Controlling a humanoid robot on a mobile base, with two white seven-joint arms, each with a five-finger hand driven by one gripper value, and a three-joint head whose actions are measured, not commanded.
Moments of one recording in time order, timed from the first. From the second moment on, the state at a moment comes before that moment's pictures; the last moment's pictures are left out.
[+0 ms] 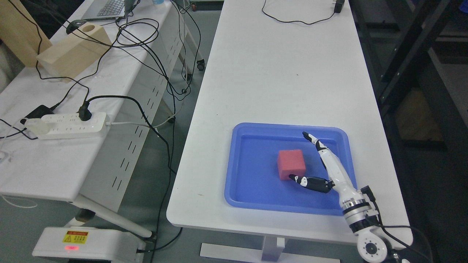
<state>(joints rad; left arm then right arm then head) 0.00 0.00 -0.08 0.00 0.13 0.01 0.18 0.14 0.00 0.03 -1.63 0.56 -0.28 0.14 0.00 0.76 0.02</state>
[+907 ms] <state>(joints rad) 0.00 0.00 -0.08 0.00 0.13 0.01 0.18 0.13 0.00 -0.12 -1.63 0.12 -0.51 0.21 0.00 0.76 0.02</state>
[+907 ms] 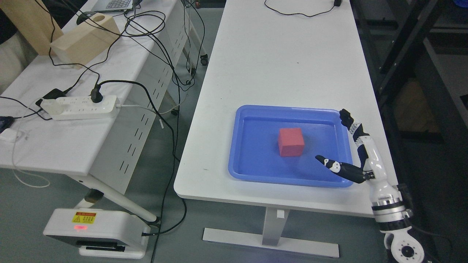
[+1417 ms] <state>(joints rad) 0.00 0.00 -0.08 0.00 0.13 0.01 0.18 0.13 0.00 -0.15 -1.63 -0.11 -0.35 0.18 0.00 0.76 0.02</state>
